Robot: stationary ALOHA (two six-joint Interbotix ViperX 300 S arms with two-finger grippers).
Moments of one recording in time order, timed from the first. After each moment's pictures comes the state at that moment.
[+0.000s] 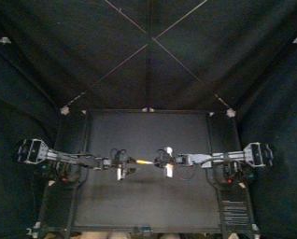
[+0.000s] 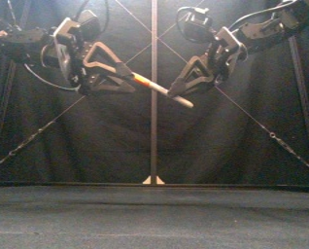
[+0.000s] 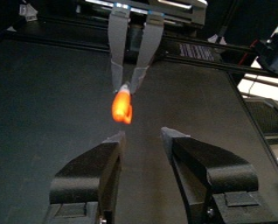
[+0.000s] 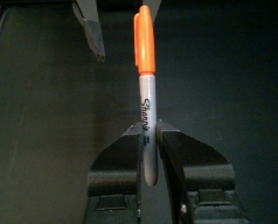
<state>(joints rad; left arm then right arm) -0.02 -0.25 0.93 -0.16 -0.46 0.00 -0.07 -0.22 0.72 -0.05 -0.03 0.04</state>
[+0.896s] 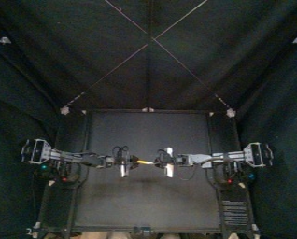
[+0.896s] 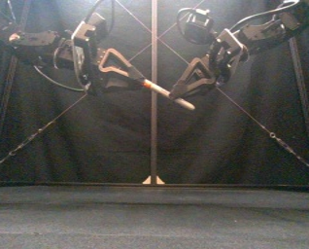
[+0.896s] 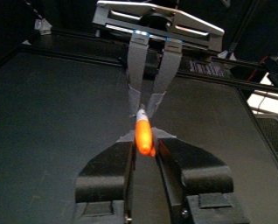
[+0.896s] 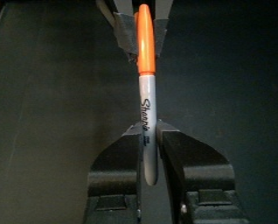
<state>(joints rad) 0.02 -0.22 0.90 -0.16 -0.50 0.00 -0.07 -0.22 0.73 -0.06 -0.03 0.03</state>
